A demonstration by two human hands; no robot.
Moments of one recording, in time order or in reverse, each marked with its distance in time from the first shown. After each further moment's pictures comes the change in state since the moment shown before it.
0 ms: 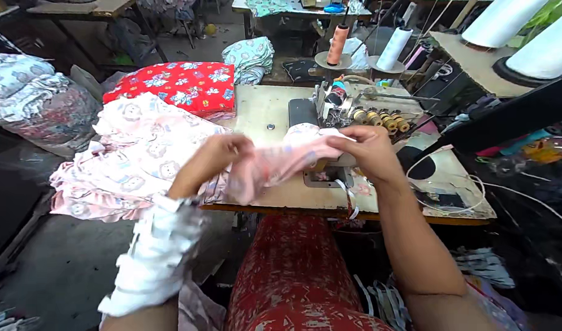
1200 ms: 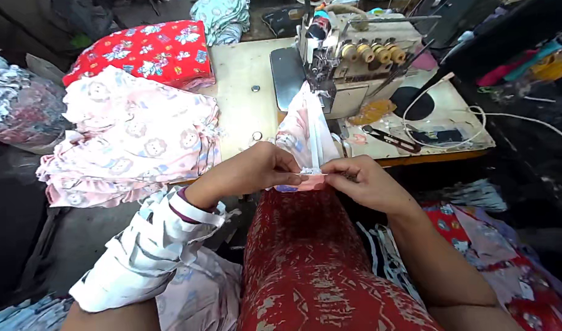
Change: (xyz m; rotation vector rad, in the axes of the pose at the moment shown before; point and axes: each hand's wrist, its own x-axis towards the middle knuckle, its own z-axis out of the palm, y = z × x) left_hand -0.021 0.075 0.047 -0.358 -0.653 0.086; right_hand -0.130 -0.018 0.021 -0.116 -0.268 0.124
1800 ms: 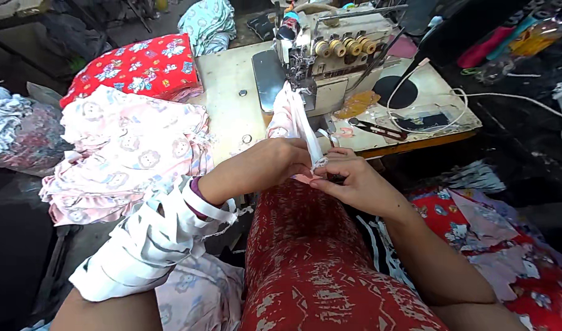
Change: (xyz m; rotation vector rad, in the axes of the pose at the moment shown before) left_hand 0.043 0.011 0.012 0.510 -0.038 0.427; right_hand -0.023 0.009 -0.001 -0.252 0.130 -0.125
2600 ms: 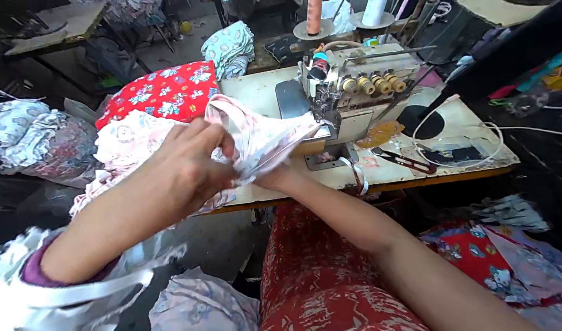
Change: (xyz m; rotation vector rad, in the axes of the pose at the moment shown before) left_hand -0.103 -0.008 -0.113 0.459 0.109 -0.175; right_hand 0.169 -0.013 0.124 -0.234 -0.259 -0.034
